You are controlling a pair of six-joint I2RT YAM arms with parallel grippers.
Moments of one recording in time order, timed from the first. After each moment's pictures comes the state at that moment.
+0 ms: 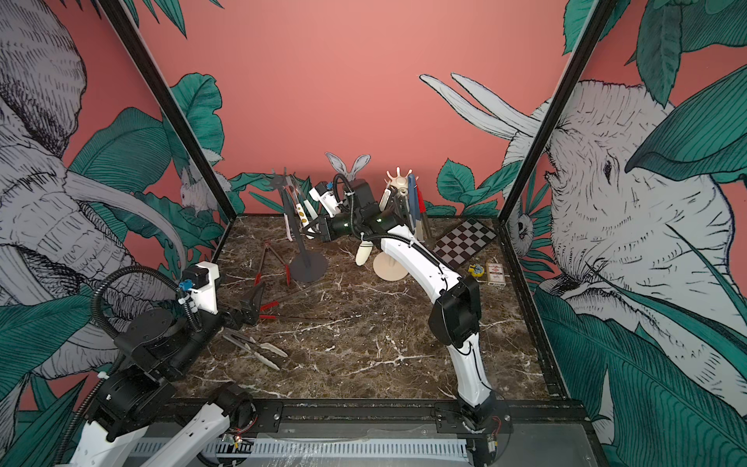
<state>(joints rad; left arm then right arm) -0.54 0.44 0.94 -0.61 -0.20 -0.03 0.68 2.09 2.15 -0.49 -0.76 0.28</state>
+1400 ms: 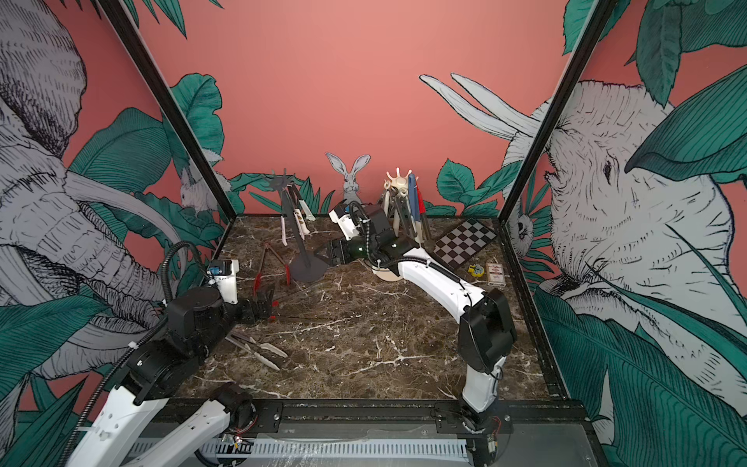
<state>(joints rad) -0.54 0.62 0.94 -0.80 -0.32 -0.27 0.69 1.76 1.58 -0.28 -0.55 0.31</state>
